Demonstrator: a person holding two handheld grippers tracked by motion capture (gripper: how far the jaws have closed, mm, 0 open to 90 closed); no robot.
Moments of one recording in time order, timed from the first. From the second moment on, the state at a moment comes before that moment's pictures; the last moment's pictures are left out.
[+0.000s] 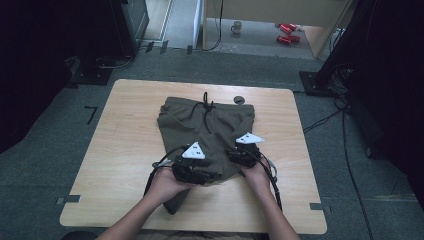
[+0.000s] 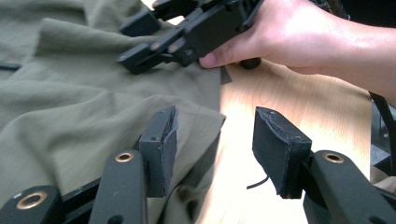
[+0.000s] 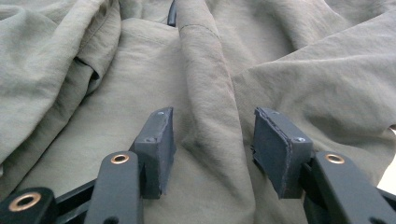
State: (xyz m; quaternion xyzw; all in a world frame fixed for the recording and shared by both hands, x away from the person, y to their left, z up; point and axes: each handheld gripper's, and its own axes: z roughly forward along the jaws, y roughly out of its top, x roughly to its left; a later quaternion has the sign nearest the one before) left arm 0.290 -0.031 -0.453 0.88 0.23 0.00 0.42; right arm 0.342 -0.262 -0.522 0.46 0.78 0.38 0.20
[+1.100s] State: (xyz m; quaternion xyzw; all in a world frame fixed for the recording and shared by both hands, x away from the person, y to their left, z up) left arm 0.302 -0.045 -0.482 0.88 0.26 0.00 0.40; right arm 0.342 -0.262 -0.522 0.46 0.78 0.38 0.20
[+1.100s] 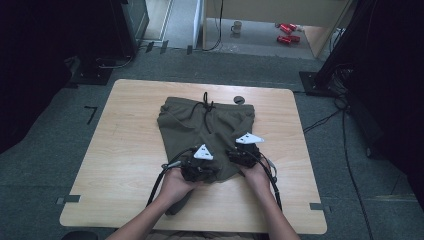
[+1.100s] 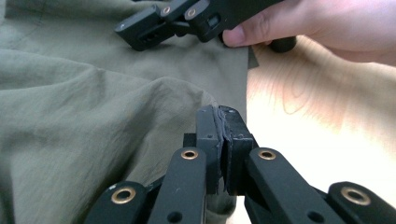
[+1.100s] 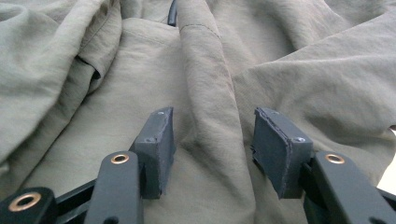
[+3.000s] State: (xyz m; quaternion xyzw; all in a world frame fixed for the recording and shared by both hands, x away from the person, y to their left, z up) left arm 0.277 0.186 -0.424 0.77 0.45 0.15 0.43; right arm 0.352 -0.262 -0.522 0.46 0.78 0.38 0.20
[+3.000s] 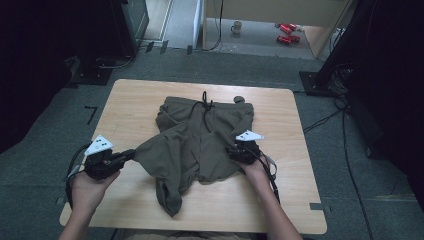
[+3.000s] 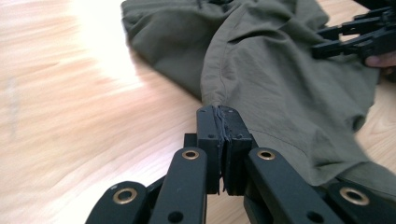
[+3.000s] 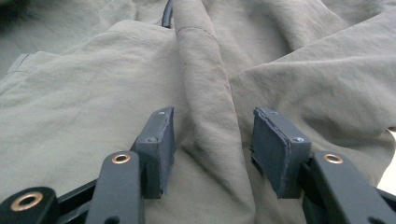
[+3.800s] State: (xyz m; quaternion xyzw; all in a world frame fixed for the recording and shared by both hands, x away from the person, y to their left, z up) left arm 0.247 0.248 -0.447 0.72 0.54 0.16 0.40; right arm 0.377 -0.266 -0.522 0.48 0.77 0.38 0.20
